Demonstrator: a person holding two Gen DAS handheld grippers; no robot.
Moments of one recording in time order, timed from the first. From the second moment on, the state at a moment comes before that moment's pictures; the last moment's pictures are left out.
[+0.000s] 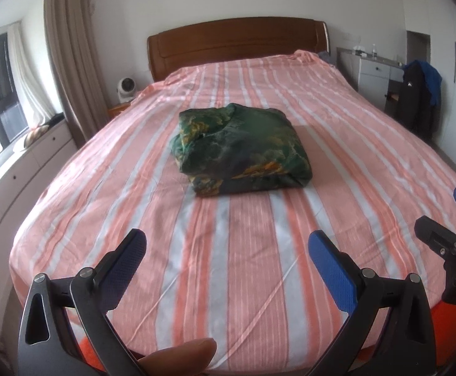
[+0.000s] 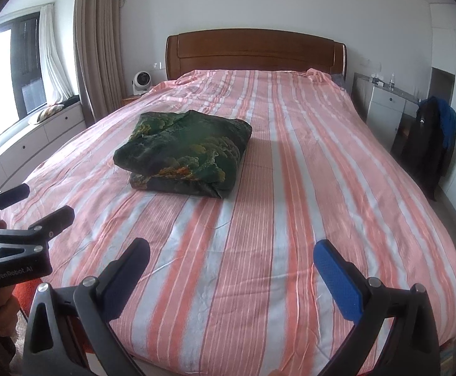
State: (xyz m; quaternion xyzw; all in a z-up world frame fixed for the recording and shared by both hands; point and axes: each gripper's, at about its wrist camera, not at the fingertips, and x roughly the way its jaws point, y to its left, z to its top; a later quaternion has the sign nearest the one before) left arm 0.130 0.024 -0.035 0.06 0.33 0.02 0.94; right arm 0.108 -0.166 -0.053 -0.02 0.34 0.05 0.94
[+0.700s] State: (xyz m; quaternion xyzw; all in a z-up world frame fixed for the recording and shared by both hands) left arm 0.120 0.021 -0.008 0.08 0.31 0.03 0.95; right arm 0.111 -0.161 -0.045 -0.03 0.37 0.04 0.93
